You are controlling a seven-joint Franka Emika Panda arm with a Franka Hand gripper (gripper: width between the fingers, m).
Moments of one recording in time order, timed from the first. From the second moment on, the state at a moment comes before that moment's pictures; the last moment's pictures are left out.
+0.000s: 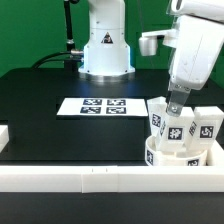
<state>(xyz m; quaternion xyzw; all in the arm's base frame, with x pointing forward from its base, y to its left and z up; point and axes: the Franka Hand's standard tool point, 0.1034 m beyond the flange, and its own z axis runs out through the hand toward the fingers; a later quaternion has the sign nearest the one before) 0.634 0.068 0.106 0.77 0.63 -0.04 0.12</state>
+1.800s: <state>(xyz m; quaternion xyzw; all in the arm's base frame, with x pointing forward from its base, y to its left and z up) 0.623 0.058 0.083 0.78 0.60 -0.08 0.12</state>
